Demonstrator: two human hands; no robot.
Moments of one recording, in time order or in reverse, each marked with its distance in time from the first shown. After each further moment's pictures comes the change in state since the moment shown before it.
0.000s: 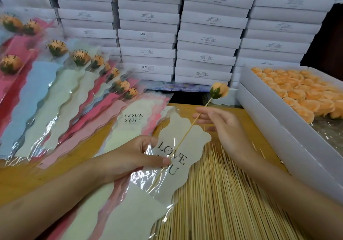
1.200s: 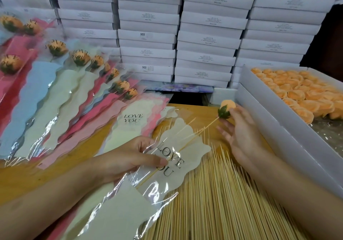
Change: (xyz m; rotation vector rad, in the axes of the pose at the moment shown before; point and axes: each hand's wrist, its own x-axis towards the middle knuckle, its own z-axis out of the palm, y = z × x) left_hand -0.004 -0.010 -0.002 -0.066 0.240 -0.170; right_hand 0.013 0.017 -0.014 0.608 0.411 0.332
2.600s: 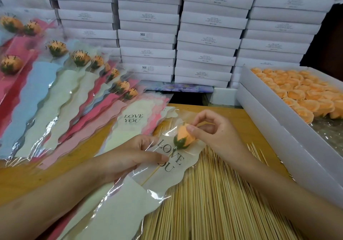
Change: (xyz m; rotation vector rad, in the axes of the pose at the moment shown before) left_hand 0.005 -0.003 -0.005 -0.048 -0.062 -0.027; right_hand -0.033 0.003 0.012 -0.608 -0.606 -0.366
